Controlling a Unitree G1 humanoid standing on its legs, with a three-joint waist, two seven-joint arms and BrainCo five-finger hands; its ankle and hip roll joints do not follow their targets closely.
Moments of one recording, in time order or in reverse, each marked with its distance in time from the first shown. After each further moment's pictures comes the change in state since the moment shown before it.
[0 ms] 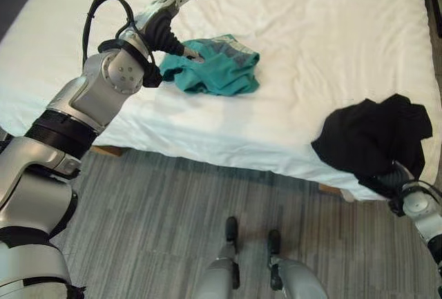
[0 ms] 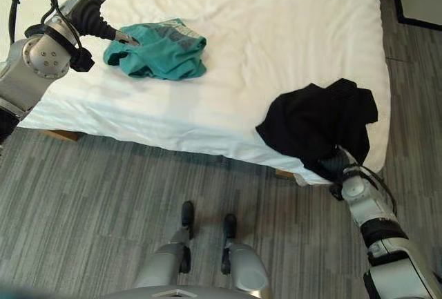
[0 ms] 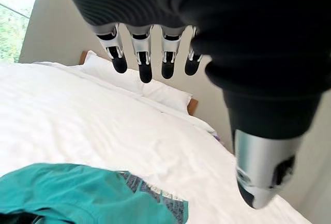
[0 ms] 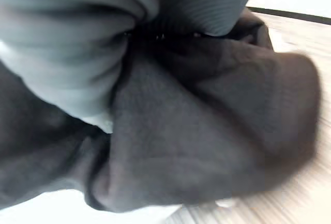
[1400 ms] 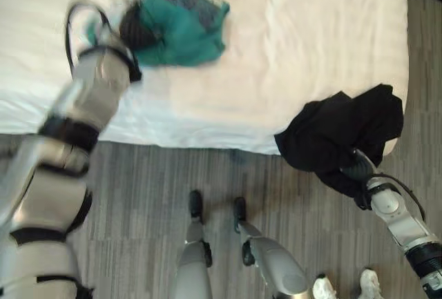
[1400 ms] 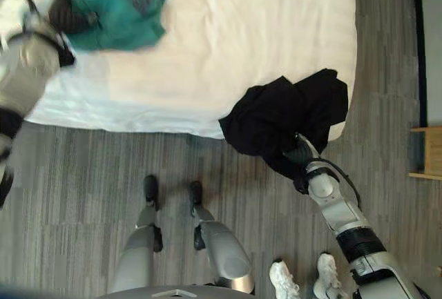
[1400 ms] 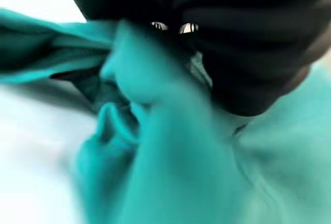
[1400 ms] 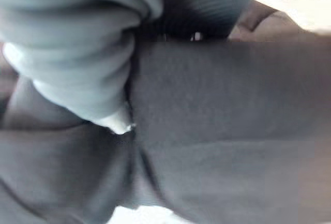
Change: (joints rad) left arm 0.436 -0.116 0.363 -0.185 0.030 0.043 0.040; right arm 0.156 0.150 -0.120 -0.392 0.089 -0.050 -0.053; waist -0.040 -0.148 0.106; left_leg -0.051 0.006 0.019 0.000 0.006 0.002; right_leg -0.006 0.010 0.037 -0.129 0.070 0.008
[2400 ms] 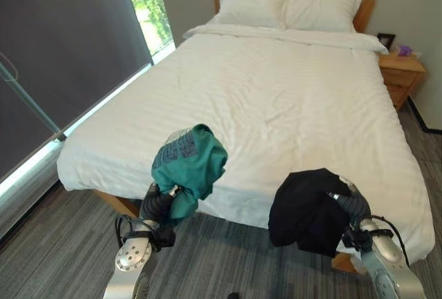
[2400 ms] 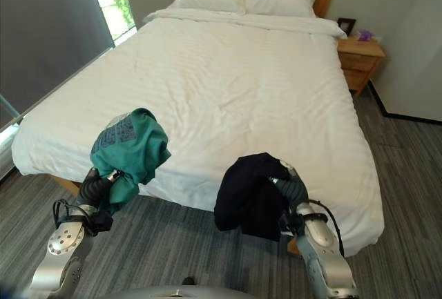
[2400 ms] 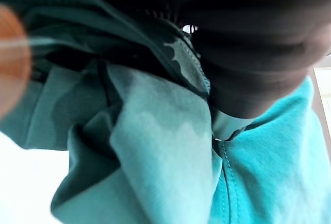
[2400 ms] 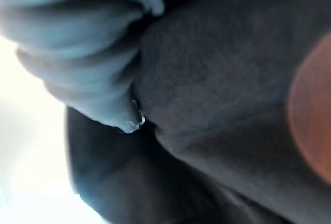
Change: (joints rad) left arm 1.007 -0.510 0.513 -0.452 -0.370 -0.046 -0.013; right arm 0.222 0.274 -0.179 -0.264 0.454 0.021 0.054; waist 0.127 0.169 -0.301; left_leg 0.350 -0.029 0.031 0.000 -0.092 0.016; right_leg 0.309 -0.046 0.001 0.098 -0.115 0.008
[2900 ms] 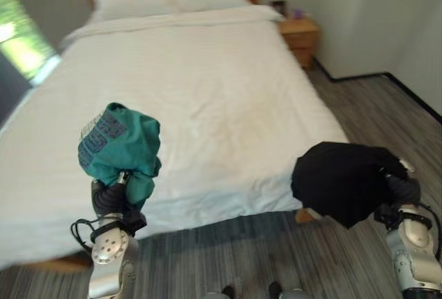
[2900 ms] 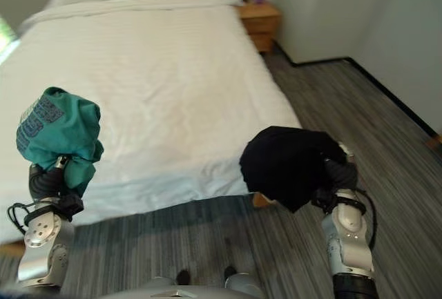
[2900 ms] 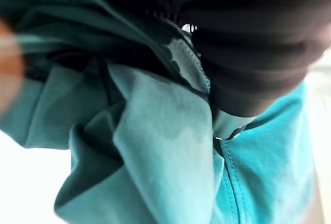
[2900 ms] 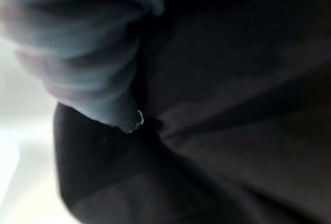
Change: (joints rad) left arm -0.128 -0.029 0.148 0.062 0.013 -0.054 0.170; right arm -0.045 -0.030 -0.193 0.008 -0.051 -0.093 -0.113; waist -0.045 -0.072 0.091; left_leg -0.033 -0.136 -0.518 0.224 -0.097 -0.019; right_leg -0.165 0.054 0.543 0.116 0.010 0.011
